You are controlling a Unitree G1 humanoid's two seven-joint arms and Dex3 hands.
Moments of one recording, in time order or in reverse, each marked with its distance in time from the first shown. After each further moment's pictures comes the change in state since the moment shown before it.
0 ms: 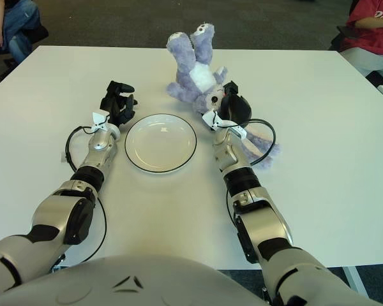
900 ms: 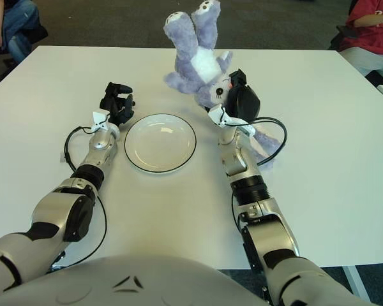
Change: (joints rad) left arm -0.024 0.013 -0.001 0.047 0.017 0.031 0.085; right arm 0.079 -0.031 -0.011 -0.276 -0.036 0.007 0.048
